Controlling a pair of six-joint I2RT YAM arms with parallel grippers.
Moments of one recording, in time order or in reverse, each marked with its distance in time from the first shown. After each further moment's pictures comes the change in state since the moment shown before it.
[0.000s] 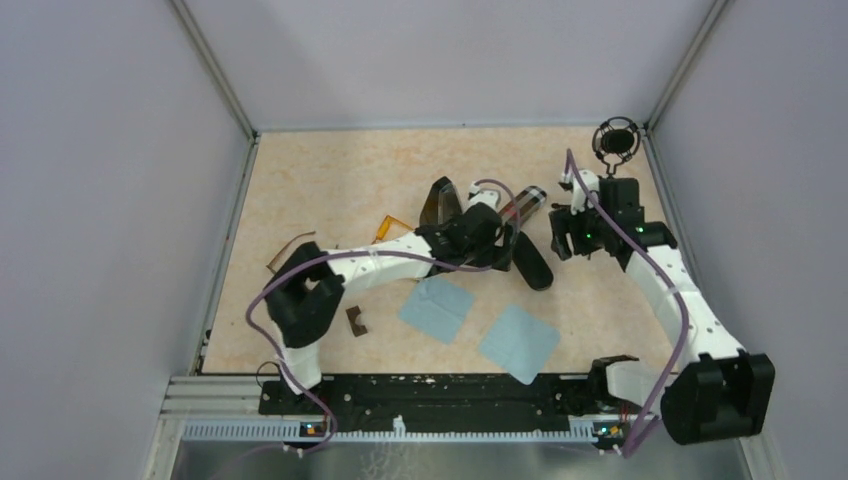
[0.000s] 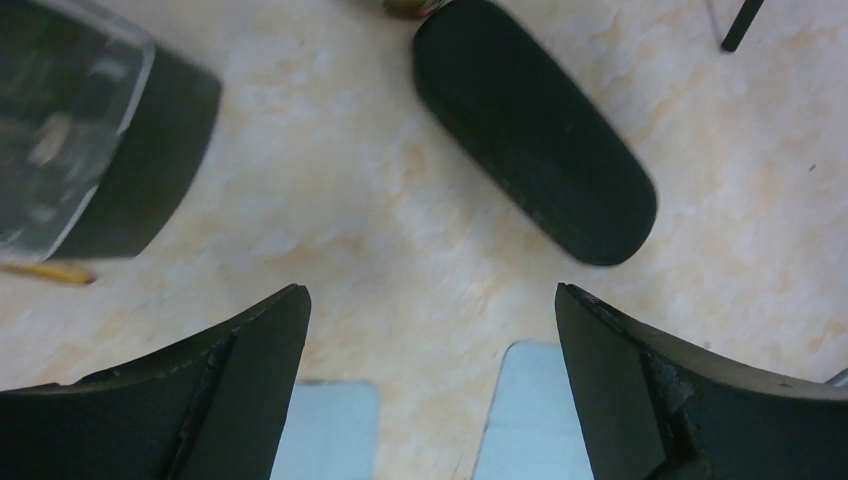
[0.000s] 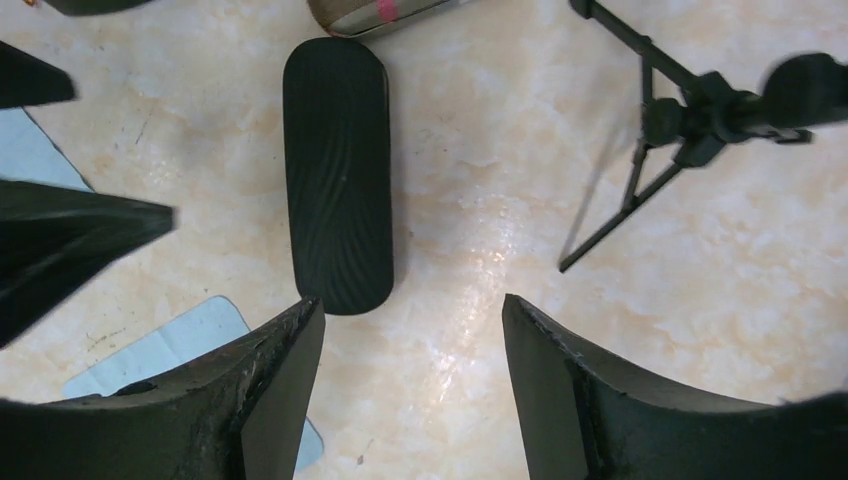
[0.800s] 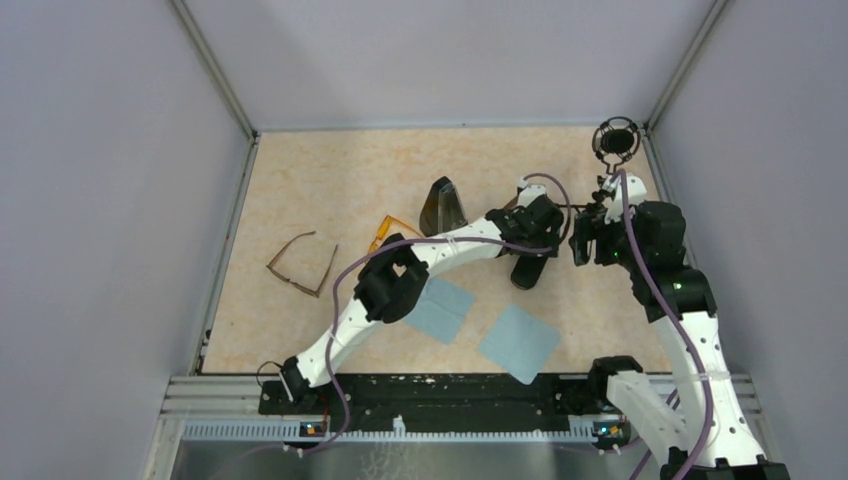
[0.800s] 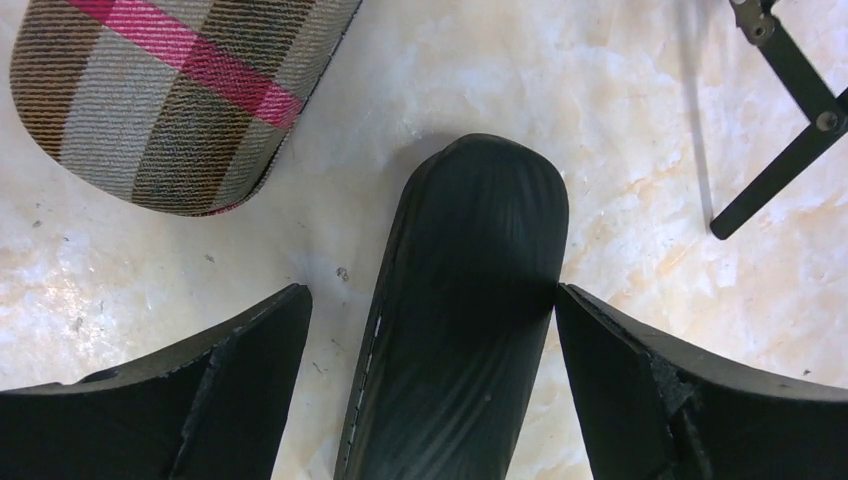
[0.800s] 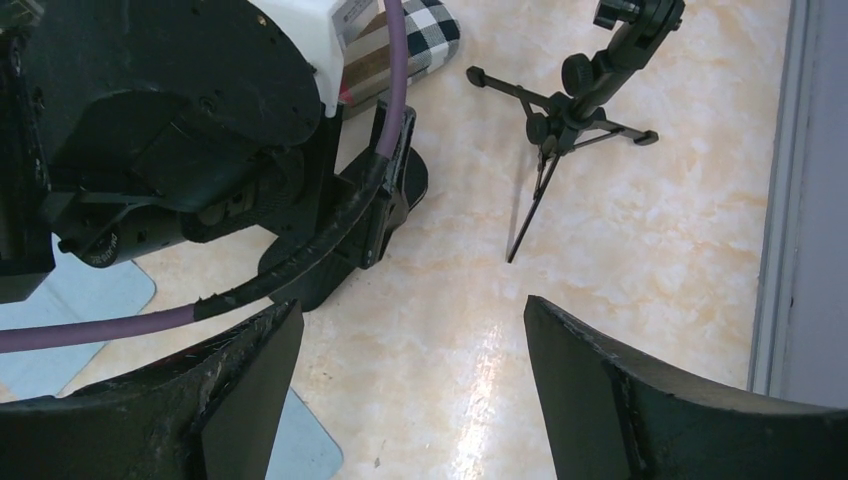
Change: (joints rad) left arm -0.043 0.684 0.856 -0.288 -0.060 -0.172; right arm -0.044 -0.410 -0.044 -0.035 0.089 0.135
